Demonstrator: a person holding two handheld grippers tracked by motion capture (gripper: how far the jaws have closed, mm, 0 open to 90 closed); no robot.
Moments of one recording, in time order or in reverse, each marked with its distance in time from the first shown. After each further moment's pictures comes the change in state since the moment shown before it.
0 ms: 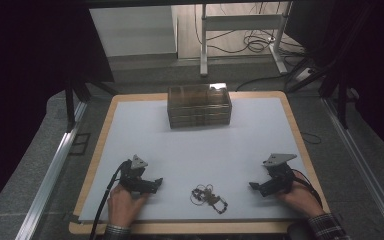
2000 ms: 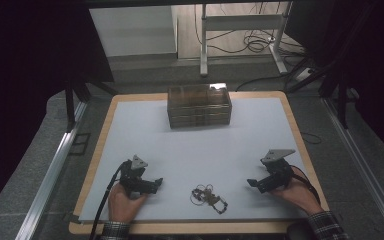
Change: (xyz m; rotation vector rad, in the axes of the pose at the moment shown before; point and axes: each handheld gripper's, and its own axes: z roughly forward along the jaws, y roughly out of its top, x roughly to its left) left arm 0.000 0.000 0.000 -0.003 0.003 0.002; right arm 0.004 0.019 -0.006 0.012 0.020 0.009
